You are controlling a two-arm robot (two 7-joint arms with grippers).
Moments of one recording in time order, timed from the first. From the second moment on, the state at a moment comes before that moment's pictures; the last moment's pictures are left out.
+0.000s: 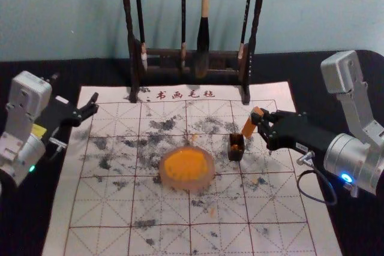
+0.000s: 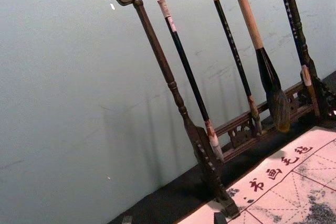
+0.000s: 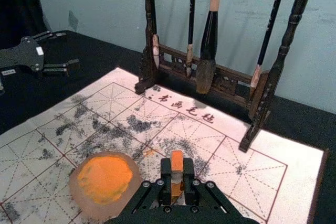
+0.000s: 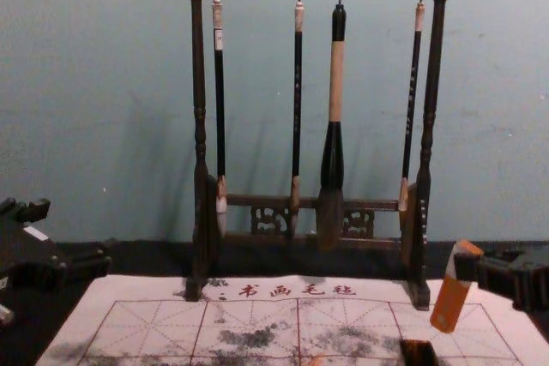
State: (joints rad) left arm -0.20 0.60 0.45 -1.41 -0.25 -0.12 0.03; right arm 0.04 0.56 -0.32 -1.82 0.49 0.38 0.25
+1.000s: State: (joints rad) left arm -0.20 0.60 0.45 -1.41 -0.25 -0.12 0.03; right arm 0.04 0.52 -0.34 -1.79 0.45 0.41 0.26
